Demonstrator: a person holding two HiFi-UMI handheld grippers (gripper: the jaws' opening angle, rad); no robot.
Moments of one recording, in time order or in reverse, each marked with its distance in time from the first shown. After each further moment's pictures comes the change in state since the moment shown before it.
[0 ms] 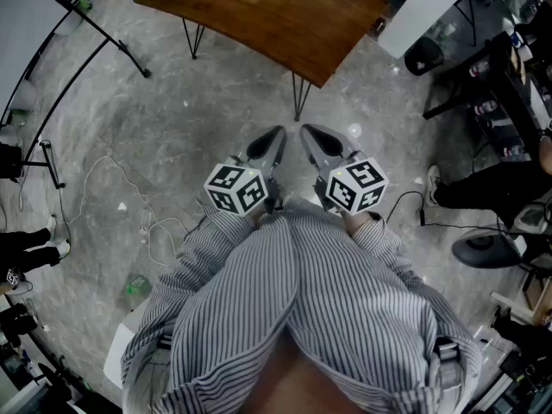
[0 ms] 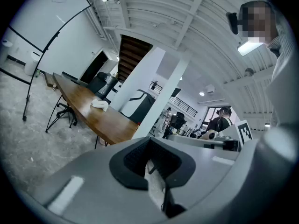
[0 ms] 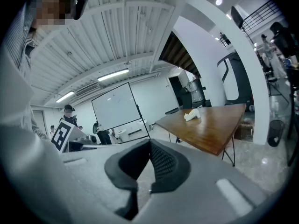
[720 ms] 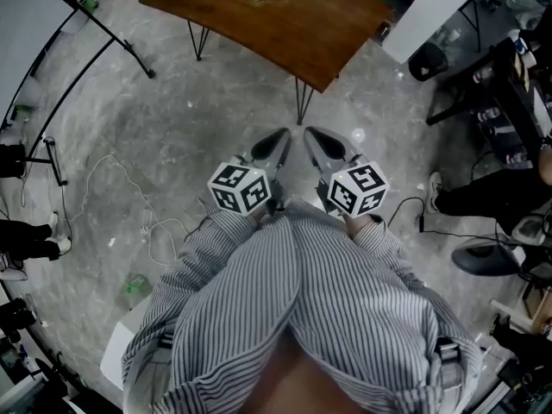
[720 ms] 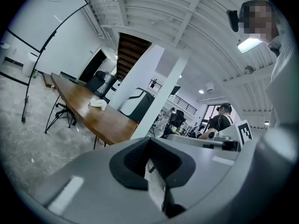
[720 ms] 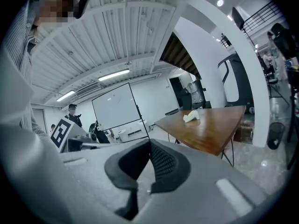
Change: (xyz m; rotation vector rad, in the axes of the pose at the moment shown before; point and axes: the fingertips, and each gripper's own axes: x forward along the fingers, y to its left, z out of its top) left arm 0.016 -0.008 -0.003 0.013 0.023 -0.008; right arm -0.005 -0.014 0.003 -0.017 -0.007 -0.004
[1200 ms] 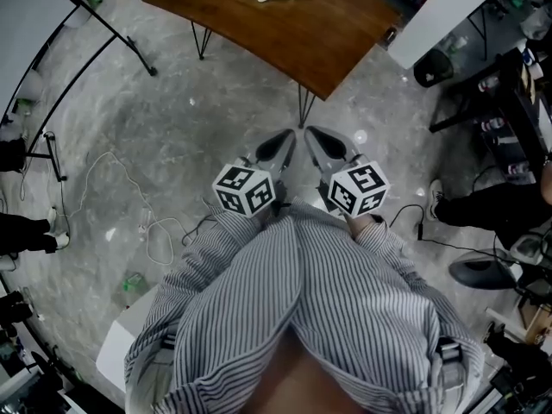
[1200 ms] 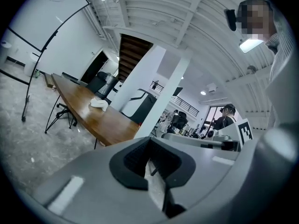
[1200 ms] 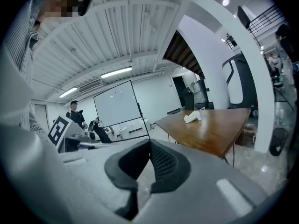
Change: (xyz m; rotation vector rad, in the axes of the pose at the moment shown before) left arm 0.026 0.011 0.002 -0.007 -0.026 0.016; right arm 0.021 -0.021 0.005 -0.044 0.017 0.030
